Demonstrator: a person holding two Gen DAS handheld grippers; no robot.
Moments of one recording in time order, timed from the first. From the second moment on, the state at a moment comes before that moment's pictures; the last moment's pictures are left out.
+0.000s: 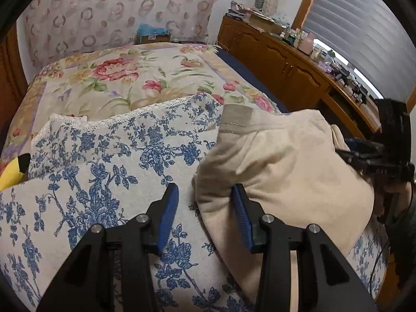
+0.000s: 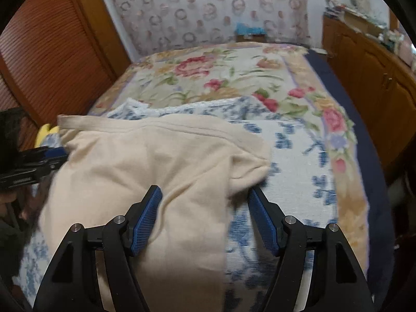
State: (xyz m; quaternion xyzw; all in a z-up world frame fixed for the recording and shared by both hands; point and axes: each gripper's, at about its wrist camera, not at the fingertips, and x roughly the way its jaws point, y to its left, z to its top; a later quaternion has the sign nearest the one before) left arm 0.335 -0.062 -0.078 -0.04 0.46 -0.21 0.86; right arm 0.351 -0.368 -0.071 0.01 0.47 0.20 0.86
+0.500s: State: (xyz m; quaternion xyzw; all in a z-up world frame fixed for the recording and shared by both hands) left arm 0.330 -0.073 -0.074 -0.06 0.46 -0.24 0.85; right arm 0.334 -0.343 -0.068 -0.02 0.45 0.27 0.85
